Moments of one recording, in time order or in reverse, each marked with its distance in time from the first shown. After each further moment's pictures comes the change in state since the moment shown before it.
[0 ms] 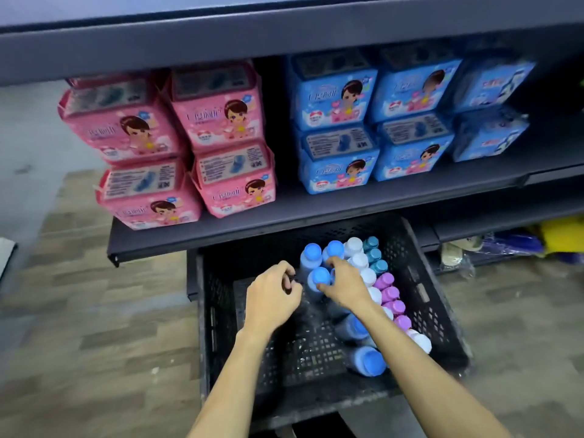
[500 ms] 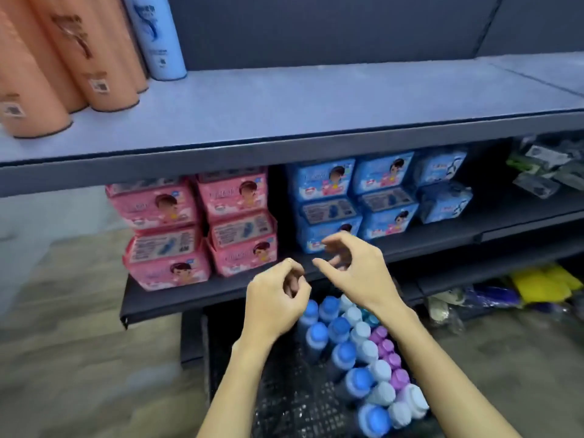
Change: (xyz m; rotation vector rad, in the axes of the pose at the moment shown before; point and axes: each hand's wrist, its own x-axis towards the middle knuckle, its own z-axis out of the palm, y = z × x) left_hand 0.020 0.078 -0.101 -0.237 0.281 0.415; right_hand -0.061 -0.133 -0.140 0.168 0.467 -0.457
